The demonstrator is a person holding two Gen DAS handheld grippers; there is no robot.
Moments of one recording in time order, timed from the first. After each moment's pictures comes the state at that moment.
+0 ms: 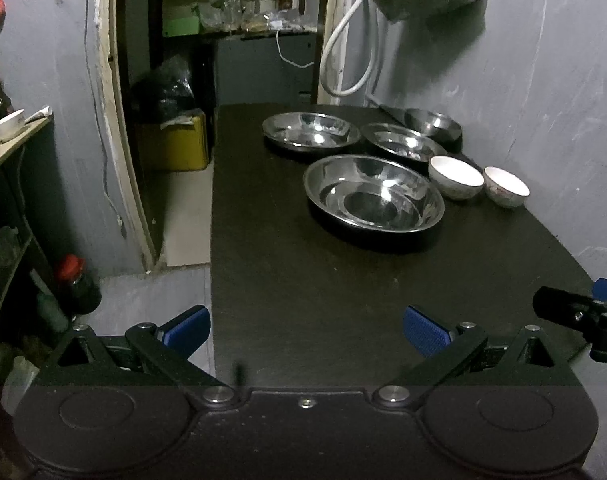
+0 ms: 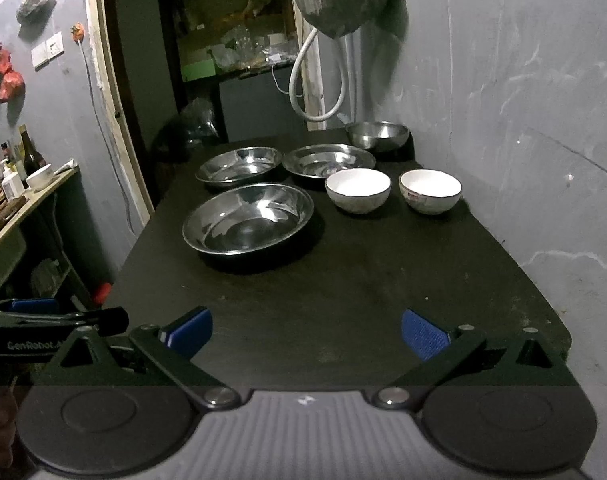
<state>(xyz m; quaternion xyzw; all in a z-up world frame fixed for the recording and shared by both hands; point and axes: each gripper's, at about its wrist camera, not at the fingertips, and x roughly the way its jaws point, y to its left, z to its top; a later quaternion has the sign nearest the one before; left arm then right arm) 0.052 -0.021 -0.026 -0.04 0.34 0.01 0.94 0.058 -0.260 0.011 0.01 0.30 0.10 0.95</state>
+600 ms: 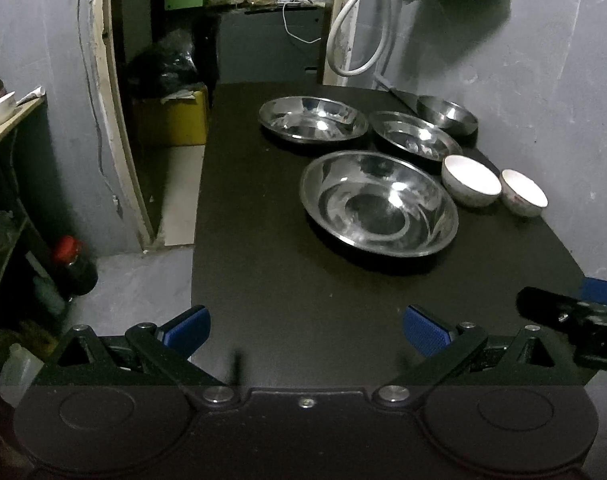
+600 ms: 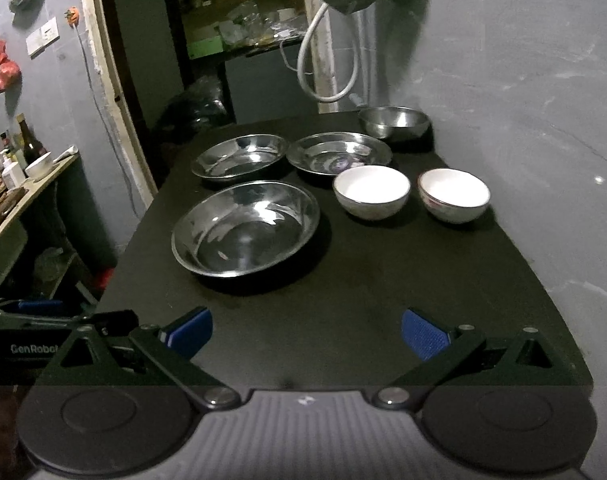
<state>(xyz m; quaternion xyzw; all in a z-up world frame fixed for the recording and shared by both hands) 0.105 -0.024 -0.019 -0.05 0.38 0.02 0.92 0.124 -0.255 0.016 0.01 0.34 0.13 0.93</state>
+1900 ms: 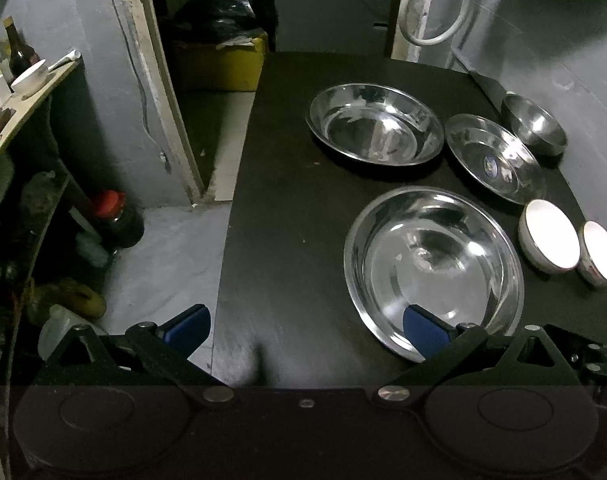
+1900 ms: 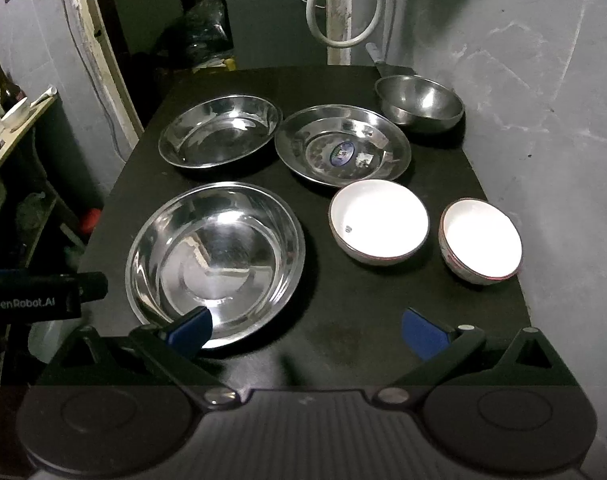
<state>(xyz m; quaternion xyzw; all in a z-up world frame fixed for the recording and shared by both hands) 0.217 -0.014 0.013 -0.07 0.48 0.12 0.87 0.251 -0.234 0.039 -0.05 0.45 0.13 0.88</state>
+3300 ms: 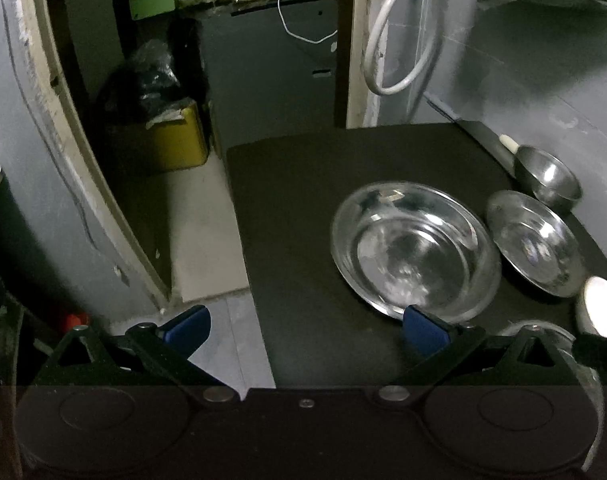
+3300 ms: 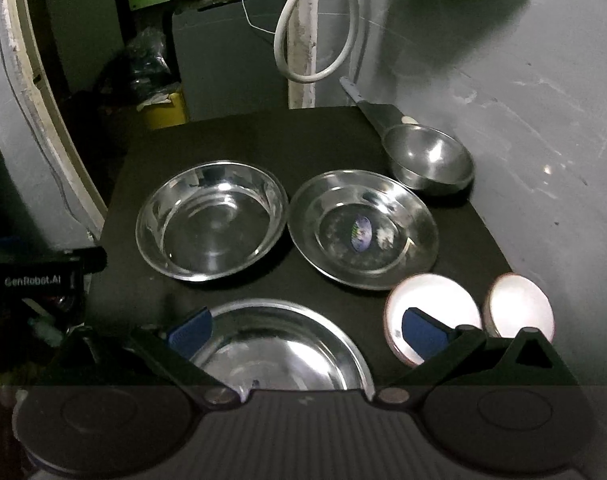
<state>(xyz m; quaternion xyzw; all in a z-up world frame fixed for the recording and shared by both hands) 0.363 0.090 0.013 0.01 0.41 0.00 0.91 0.329 -0.137 0.050 -0.04 0.42 0.02 0.91</state>
